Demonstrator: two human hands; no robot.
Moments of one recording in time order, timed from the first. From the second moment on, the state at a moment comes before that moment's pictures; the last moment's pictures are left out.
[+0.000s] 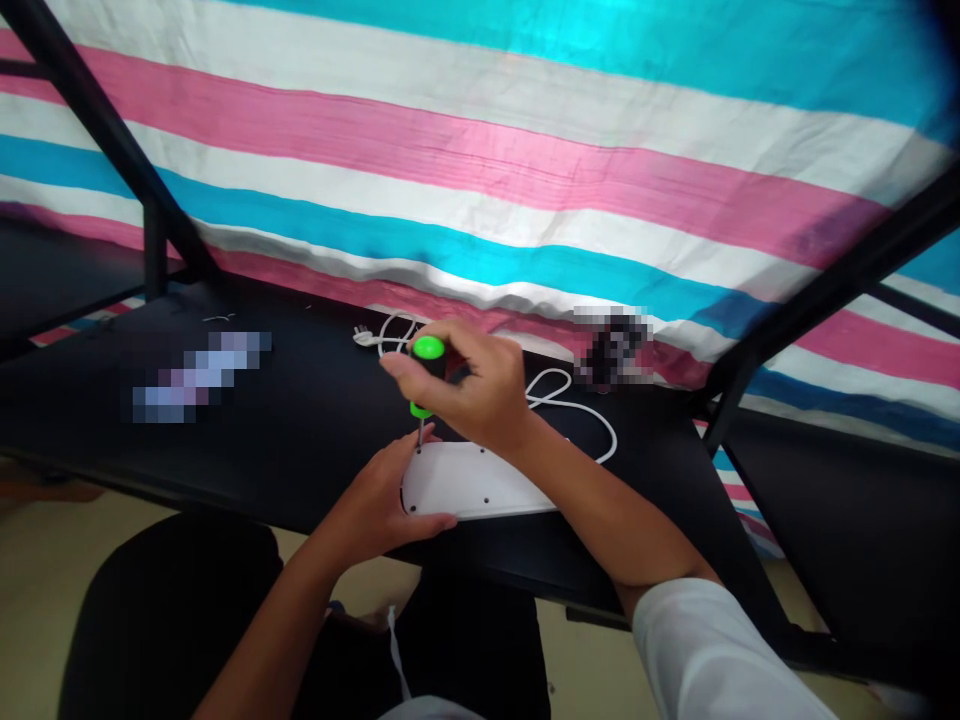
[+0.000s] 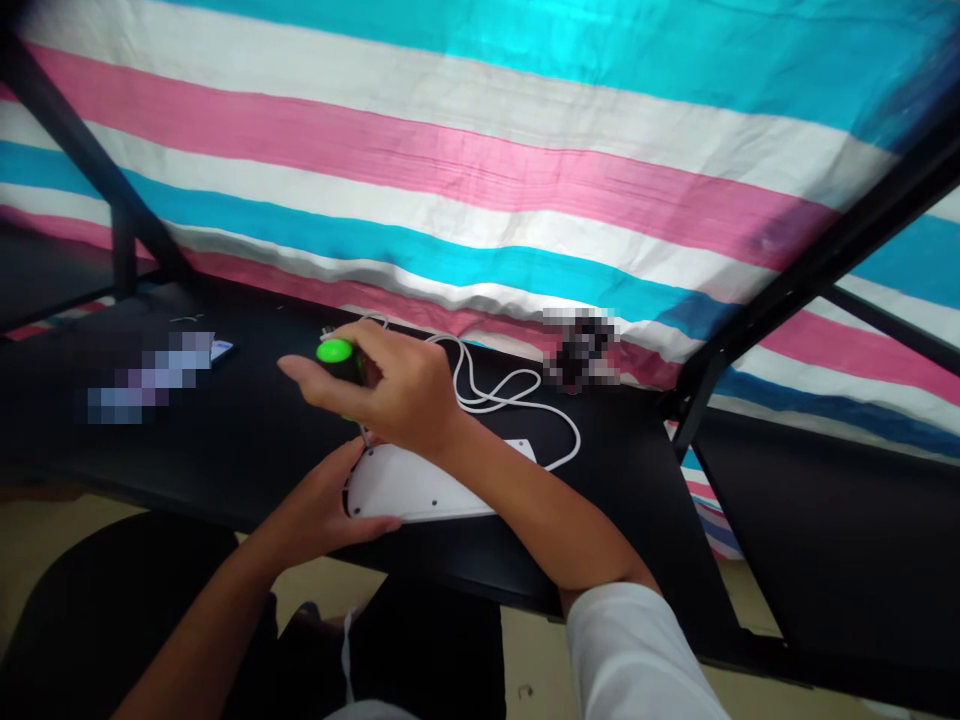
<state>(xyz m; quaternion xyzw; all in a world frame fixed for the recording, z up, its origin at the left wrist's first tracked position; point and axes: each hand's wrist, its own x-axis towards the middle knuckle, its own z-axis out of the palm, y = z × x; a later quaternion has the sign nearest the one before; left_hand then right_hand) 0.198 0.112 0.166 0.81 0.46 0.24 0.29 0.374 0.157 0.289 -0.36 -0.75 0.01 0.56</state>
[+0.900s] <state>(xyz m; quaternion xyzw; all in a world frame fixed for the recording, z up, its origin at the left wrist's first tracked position) 0.202 0.111 0.171 0.82 0.40 0.28 0.31 0.383 0.131 0.295 -0.26 -0.80 0.02 0.54</state>
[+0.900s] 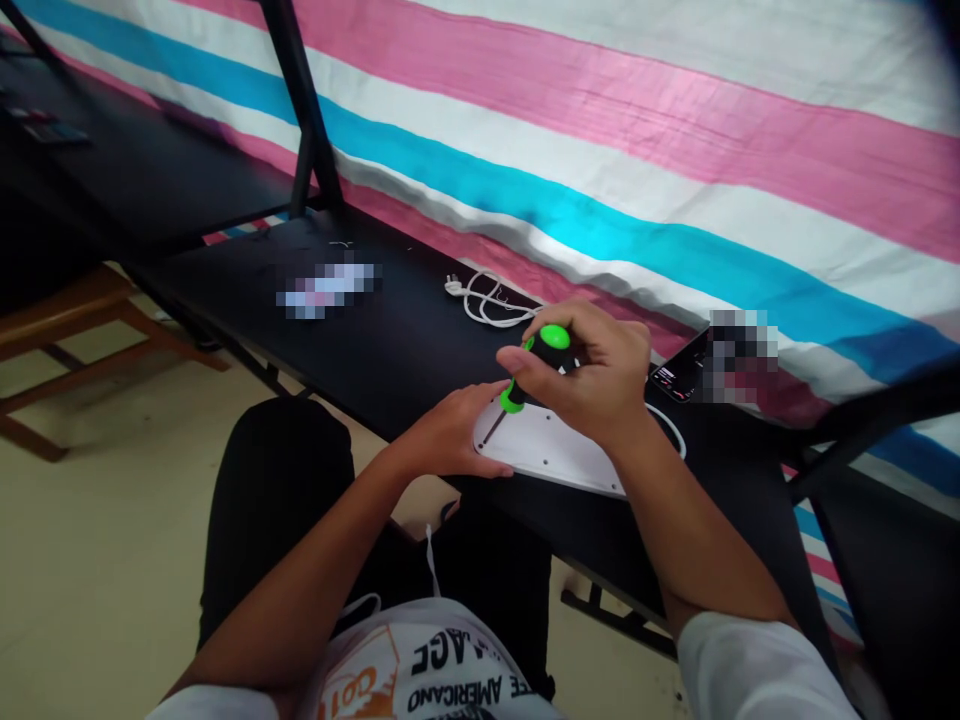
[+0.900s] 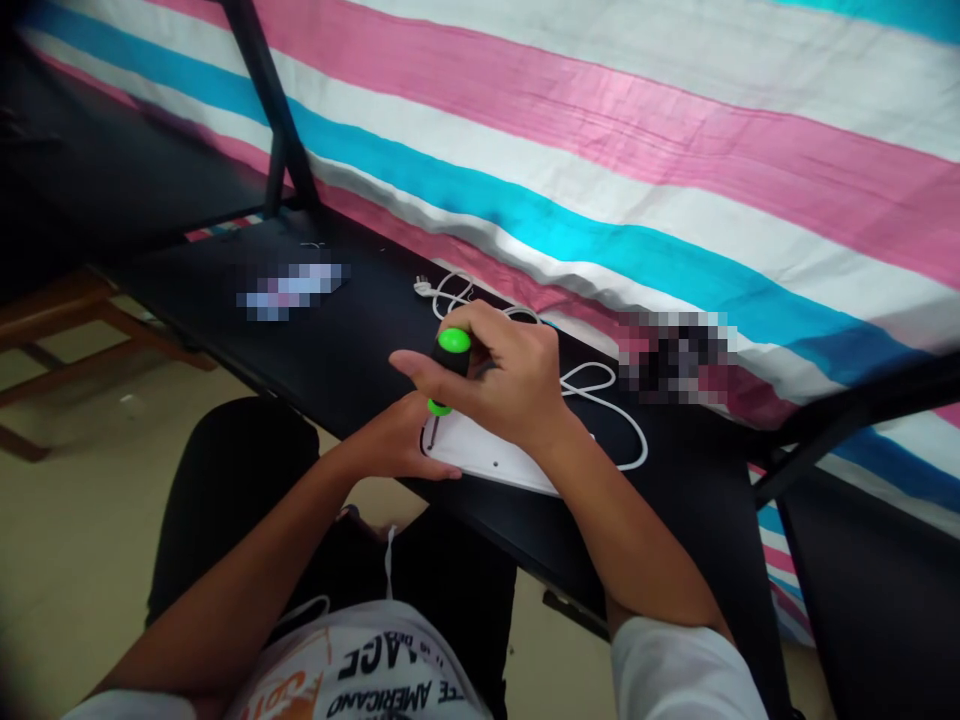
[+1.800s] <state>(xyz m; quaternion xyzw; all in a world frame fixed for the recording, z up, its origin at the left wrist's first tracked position) 0.191 0.111 0.169 0.74 0.25 0.49 0.39 0.386 0.108 0.312 -0.25 -0.91 0.02 0.34</state>
